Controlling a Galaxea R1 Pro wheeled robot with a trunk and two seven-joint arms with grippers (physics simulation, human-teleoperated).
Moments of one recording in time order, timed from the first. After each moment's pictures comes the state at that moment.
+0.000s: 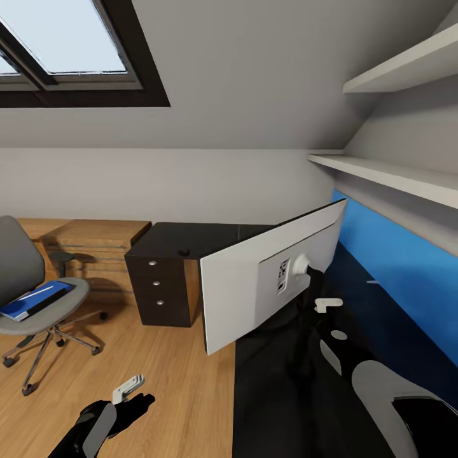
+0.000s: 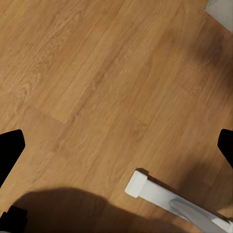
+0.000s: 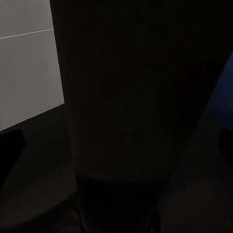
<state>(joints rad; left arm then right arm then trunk) -0.39 0.08 0.11 -0.67 0.54 0.52 0.10 -0.87 -0.09 0.06 -0.22 -0.06 -0.28 -0.02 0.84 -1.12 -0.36</state>
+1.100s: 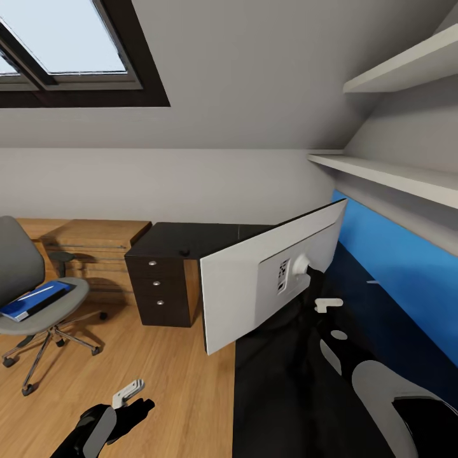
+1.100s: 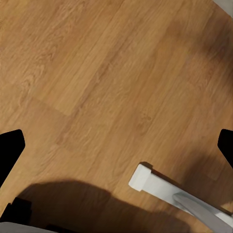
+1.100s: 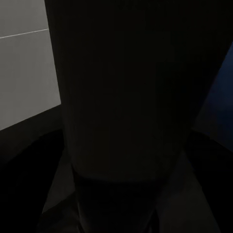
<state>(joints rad) -0.39 0.08 0.10 -0.64 0.54 0.51 0.10 -0.87 -0.09 0.06 -0.22 -0.05 -0.27 -0.03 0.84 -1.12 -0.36</state>
